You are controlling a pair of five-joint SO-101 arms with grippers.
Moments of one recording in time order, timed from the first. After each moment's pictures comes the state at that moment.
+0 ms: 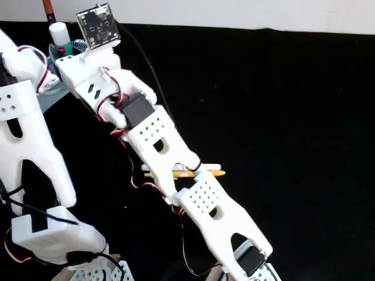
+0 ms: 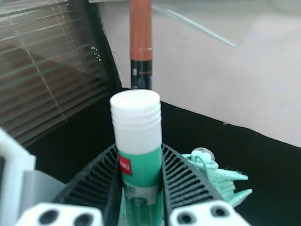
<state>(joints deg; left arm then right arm) -20.7 4.9 -40.6 101.5 26.2 -47.2 59.8 -95.2 49.8 -11.5</state>
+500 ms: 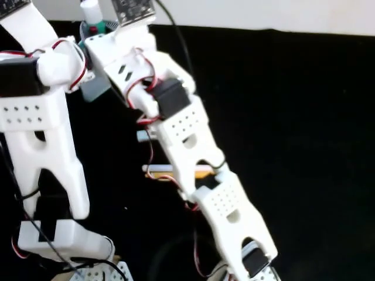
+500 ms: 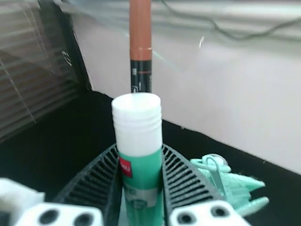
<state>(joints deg) -6.5 1.8 -44.6 101.5 26.2 -46.1 45.8 -95.1 63.2 -5.4</state>
